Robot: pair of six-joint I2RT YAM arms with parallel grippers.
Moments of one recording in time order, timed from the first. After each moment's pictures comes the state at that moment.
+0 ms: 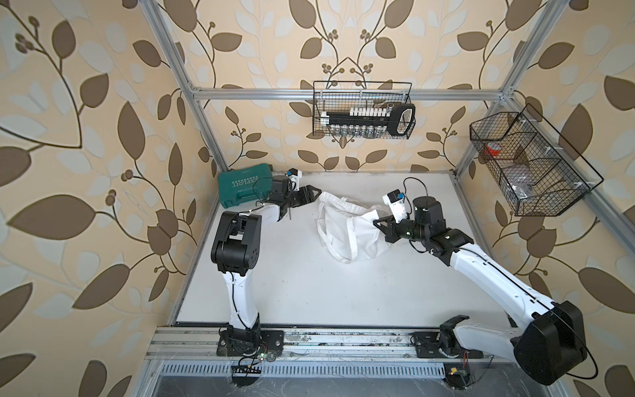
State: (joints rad) left arm -0.13 2.02 1.30 0.21 0.64 -0.55; right arm 0.39 1.21 0.92 -0.27 -0.37 0.14
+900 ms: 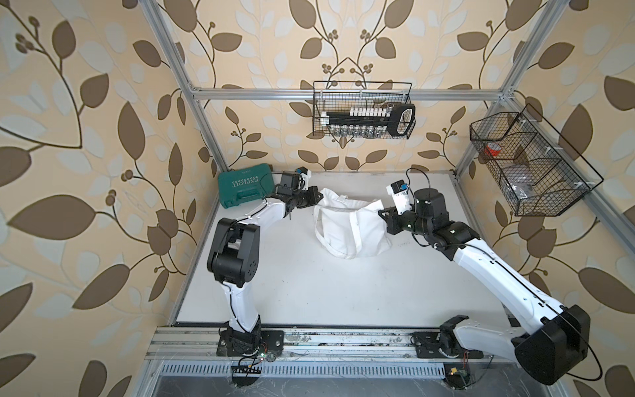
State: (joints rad) left arm -0.24 1.78 1.33 -0.14 0.46 -0.49; right arm 0.41 1.21 1.10 -0.42 -0.16 0.13
